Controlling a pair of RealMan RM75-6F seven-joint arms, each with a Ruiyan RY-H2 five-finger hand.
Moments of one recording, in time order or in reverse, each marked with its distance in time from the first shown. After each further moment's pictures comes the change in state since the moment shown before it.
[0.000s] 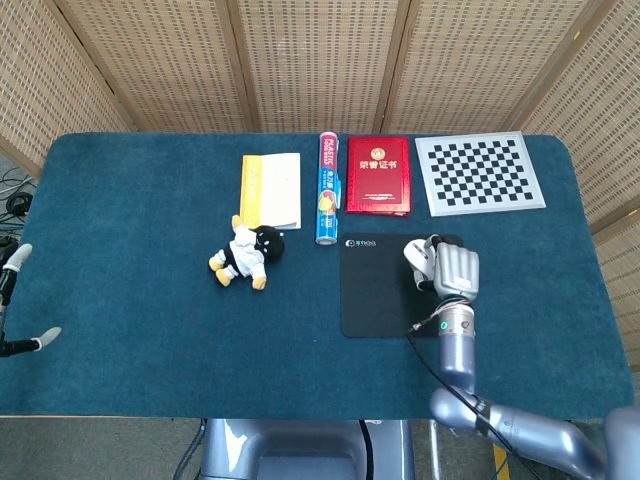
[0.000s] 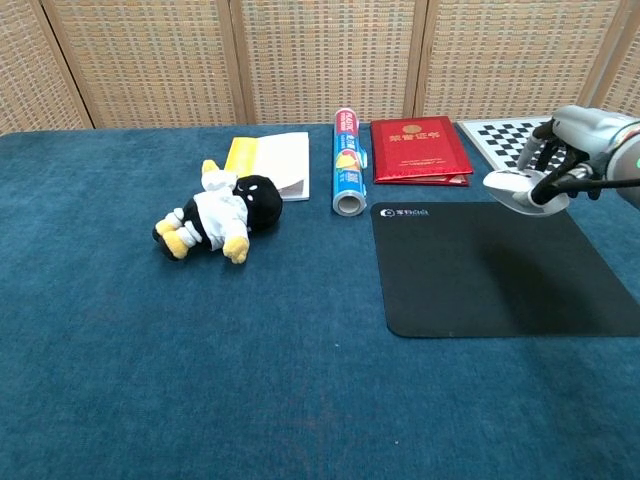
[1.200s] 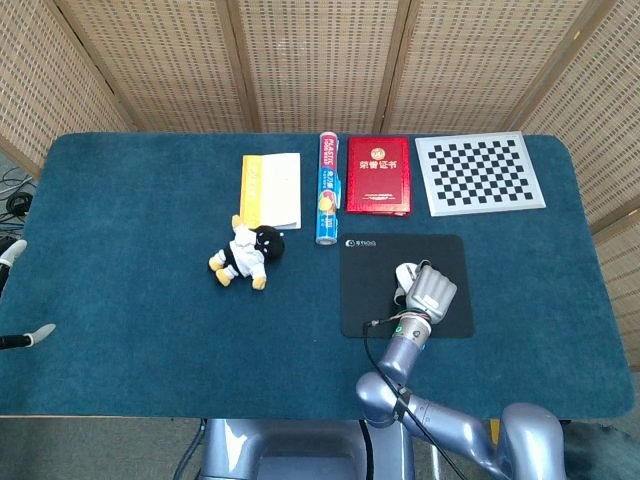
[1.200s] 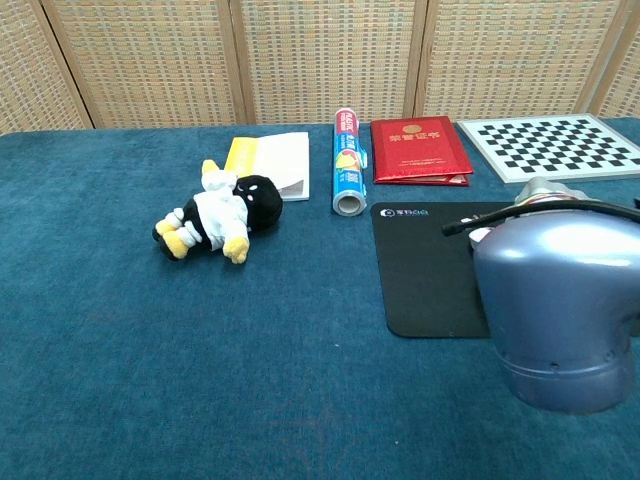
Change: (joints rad) left arm -0.027 0.057 0.002 0.053 -0.001 -0.084 -0.168; right arm 0.117 -0.398 0.198 0.330 0.155 0.188 -0.064
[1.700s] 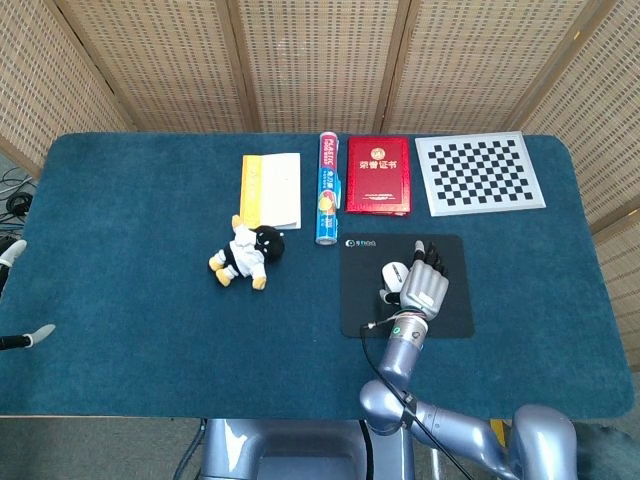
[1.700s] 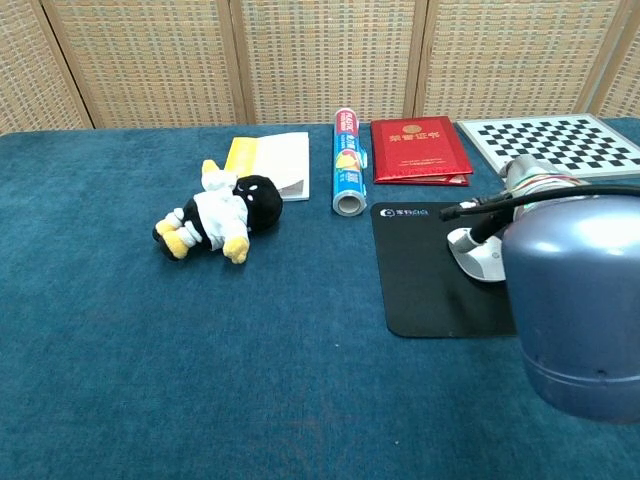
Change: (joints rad) left arm 0.003 0.001 0.004 -0.002 0.012 0.011 0.001; right arm -0.039 0.057 -0.024 -0.140 -0.085 -0.006 0.046
